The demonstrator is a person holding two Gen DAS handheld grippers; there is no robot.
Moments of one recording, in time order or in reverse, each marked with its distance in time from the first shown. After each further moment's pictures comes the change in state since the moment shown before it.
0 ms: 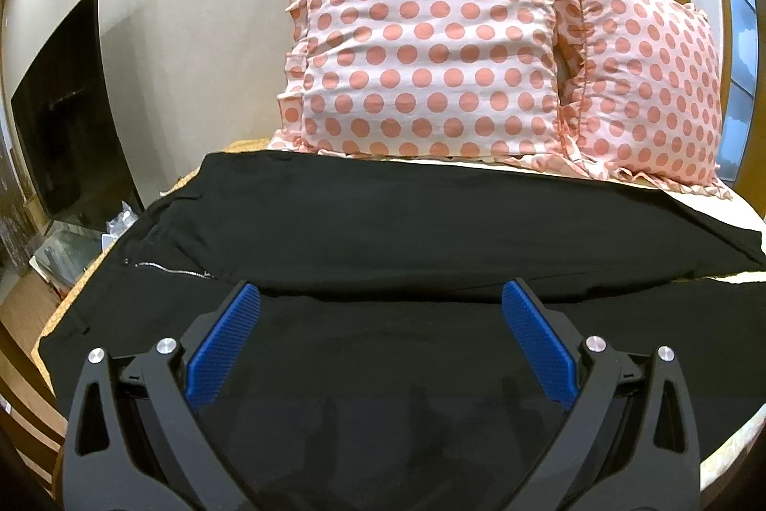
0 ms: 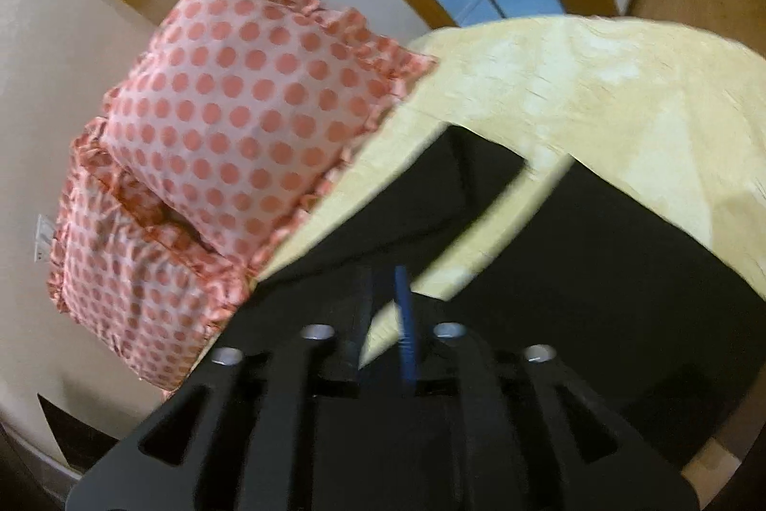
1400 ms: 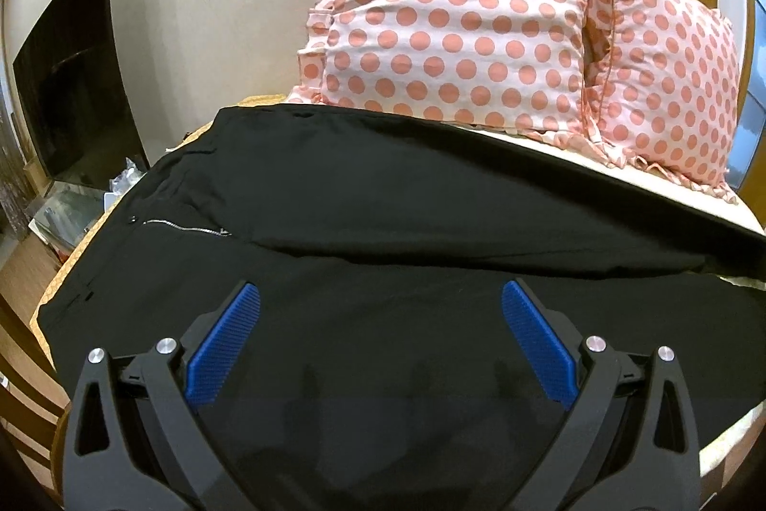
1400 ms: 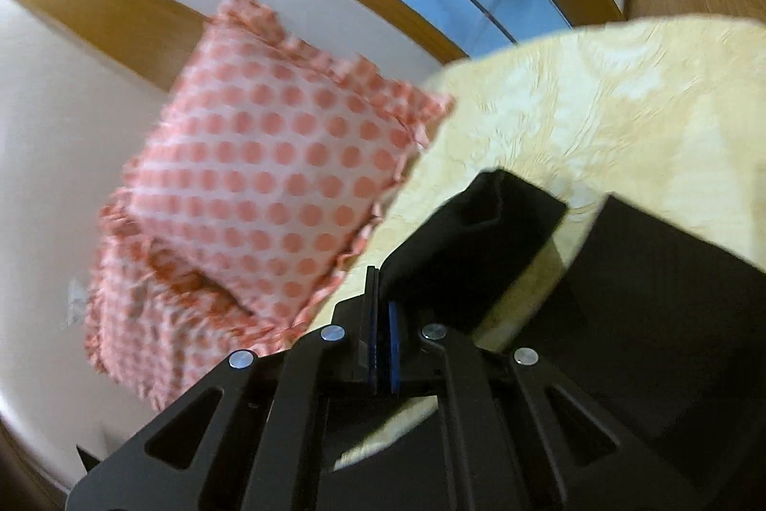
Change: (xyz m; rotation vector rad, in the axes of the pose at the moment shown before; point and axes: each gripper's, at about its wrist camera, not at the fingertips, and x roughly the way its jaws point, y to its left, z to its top) left arm 0.008 0.034 -0.006 -0.068 0.122 -0.010; right arm -0.043 -0.012 0.001 0.090 -0.186 0.111
